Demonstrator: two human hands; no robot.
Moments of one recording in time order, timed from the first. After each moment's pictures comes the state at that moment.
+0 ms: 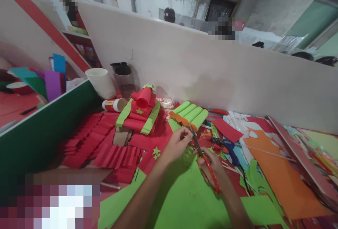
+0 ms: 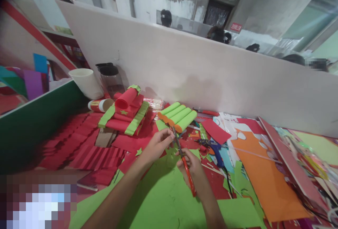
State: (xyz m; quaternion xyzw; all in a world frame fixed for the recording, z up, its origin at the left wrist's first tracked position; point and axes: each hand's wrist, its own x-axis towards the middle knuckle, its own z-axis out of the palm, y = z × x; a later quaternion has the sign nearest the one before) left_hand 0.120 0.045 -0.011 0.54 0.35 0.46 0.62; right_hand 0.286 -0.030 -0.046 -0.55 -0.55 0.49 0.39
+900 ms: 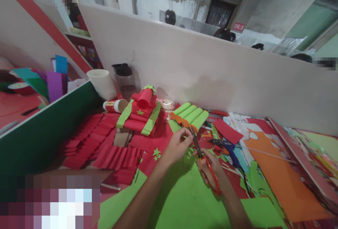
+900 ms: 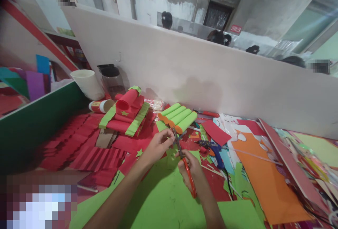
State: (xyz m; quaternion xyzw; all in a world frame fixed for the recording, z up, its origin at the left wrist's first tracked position) left_hand 0.119 0.046 -0.014 0.57 0.35 0.46 0.59; right_hand 0.280 -0.034 -0.040 -0.53 -0.54 0.52 0.40
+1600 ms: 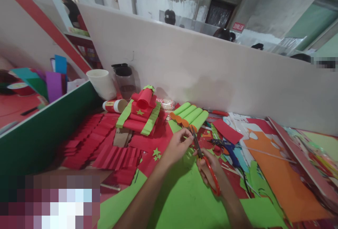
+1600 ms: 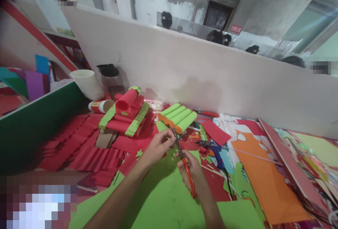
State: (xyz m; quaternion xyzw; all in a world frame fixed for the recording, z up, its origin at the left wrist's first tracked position) left_hand 0.120 0.044 -0.010 0.55 0.36 0.45 0.61; right_hand 0.281 -0.033 -0.045 -0.54 -0.52 0.52 0.41
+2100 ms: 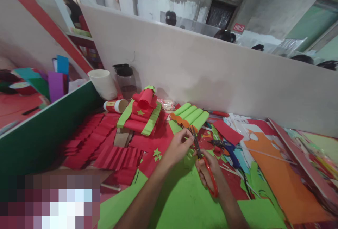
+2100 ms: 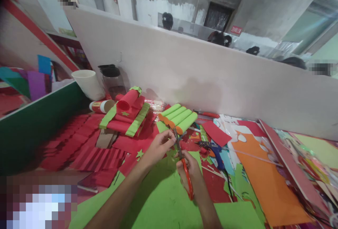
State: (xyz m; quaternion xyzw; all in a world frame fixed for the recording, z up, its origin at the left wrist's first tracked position) left_hand 0.120 0.044 -0.010 0.55 0.35 0.45 0.61; right_hand 0.277 -0.032 -0.050 -0.55 -0.49 0.54 0.40
